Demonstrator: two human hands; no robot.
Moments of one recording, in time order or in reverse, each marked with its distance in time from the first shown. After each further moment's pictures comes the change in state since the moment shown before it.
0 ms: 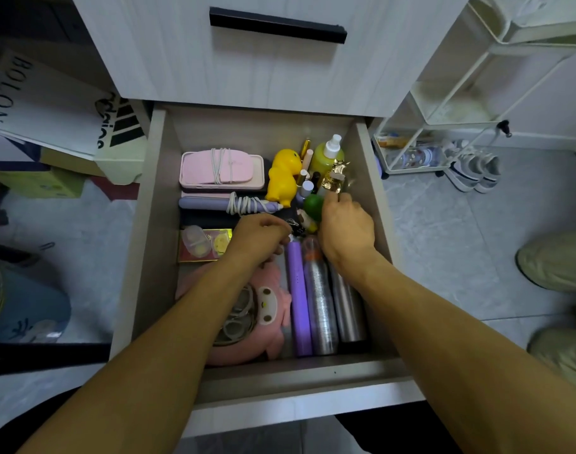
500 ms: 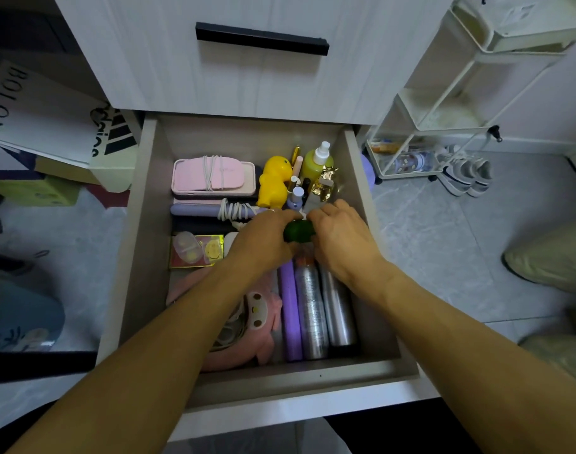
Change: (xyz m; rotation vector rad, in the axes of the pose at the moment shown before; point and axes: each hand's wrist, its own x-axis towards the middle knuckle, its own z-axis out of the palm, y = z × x) left_hand 0.009 0.006 0.013 0.744 -0.078 0.542; right_hand -0.015 0.018 -0.017 0.024 -0.020 -0.354
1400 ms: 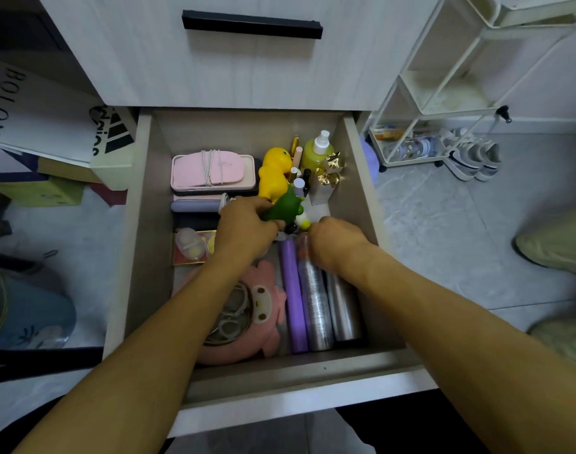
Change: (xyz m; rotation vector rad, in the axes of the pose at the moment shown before) left_hand -0.004 -0.008 -0.013 -0.179 0.261 -0.251; right_hand 0.016 -0.004 0.018 0.016 -0.423 0.171
